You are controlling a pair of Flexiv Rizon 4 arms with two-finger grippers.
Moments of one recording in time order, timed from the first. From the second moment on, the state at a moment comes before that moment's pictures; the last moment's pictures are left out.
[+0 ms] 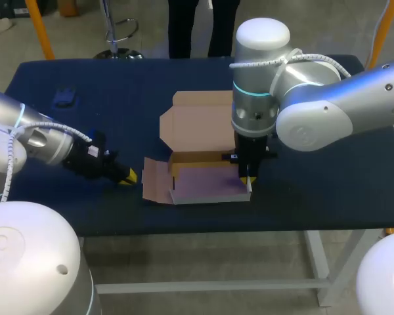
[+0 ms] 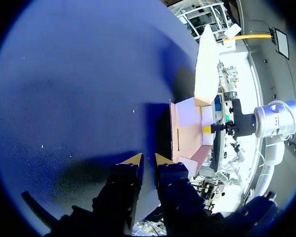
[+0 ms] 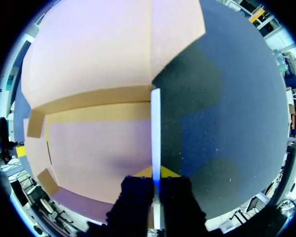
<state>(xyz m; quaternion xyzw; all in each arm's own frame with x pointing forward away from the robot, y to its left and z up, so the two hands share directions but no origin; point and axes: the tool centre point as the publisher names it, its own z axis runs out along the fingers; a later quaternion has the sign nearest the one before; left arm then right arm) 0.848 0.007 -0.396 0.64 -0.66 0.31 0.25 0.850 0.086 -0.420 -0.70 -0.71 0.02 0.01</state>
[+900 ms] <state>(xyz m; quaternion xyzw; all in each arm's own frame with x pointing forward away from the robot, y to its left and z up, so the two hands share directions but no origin) 0.855 -0.029 -0.393 0.58 -0.67 0.35 0.30 0.850 0.086 -0.420 -0.70 -0.71 0.02 0.01</state>
